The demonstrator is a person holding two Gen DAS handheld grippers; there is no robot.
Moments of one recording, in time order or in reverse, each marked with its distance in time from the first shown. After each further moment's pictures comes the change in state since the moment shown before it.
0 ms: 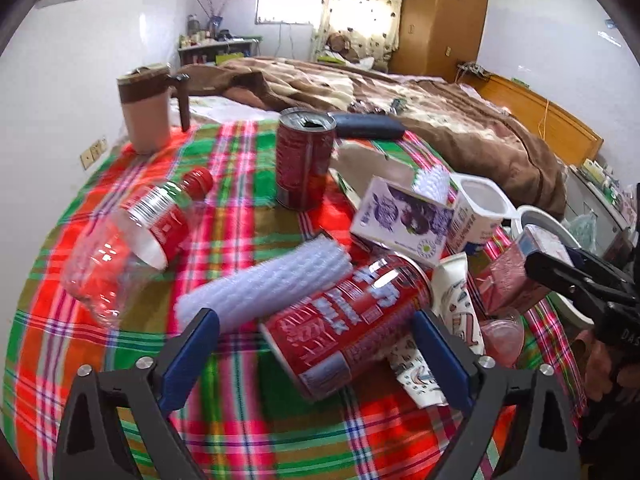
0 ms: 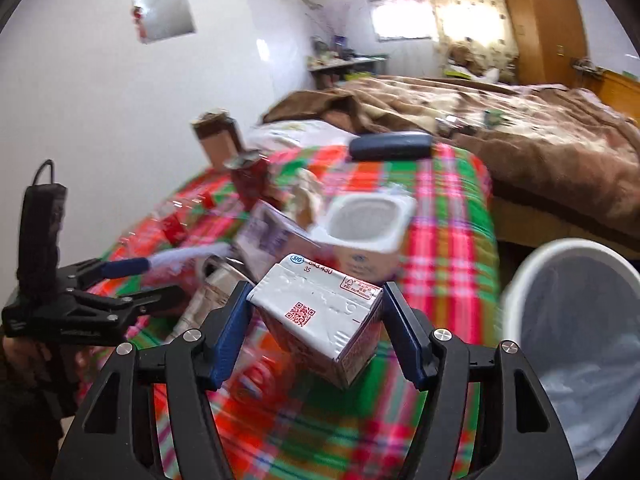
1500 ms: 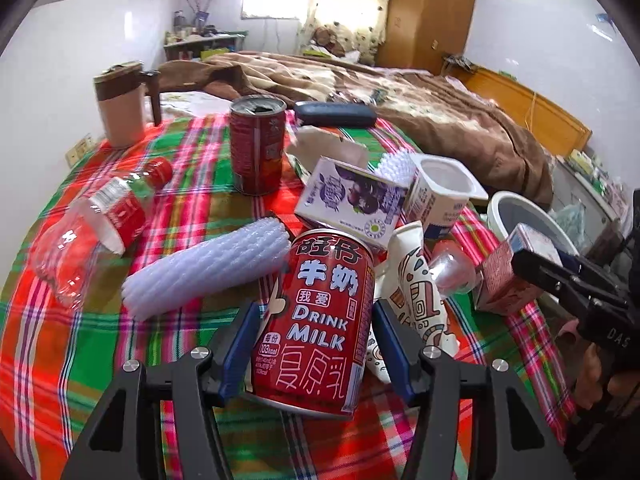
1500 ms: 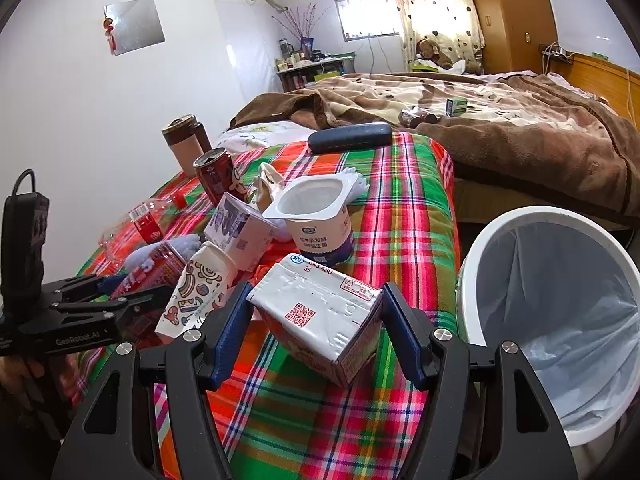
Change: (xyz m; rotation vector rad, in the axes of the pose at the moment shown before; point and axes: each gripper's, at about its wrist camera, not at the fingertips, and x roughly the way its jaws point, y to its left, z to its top) left arm -0.007 -0.034 -0.012 -0.004 -0.004 -0.036; right arm -0.015 -0.020 -0.016 0.061 -0.014 -0.039
